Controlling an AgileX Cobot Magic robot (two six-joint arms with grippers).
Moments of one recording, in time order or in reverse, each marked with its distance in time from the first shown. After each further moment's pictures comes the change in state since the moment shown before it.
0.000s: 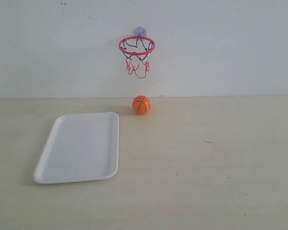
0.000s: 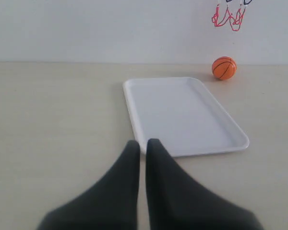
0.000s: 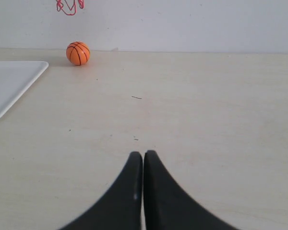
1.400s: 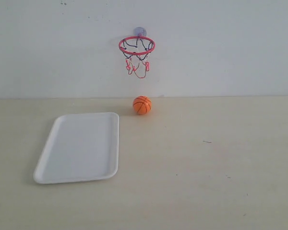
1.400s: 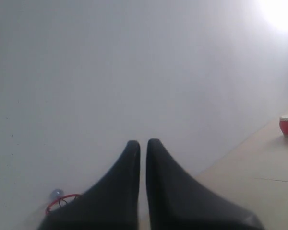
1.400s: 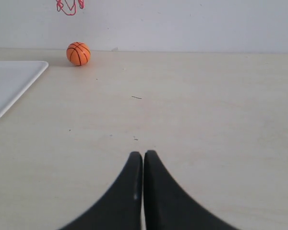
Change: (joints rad) left arm -0.002 0.196 -0.531 -1.404 0.385 1.484; right arm 0.000 0.000 0.000 0.000 0.000 0.000
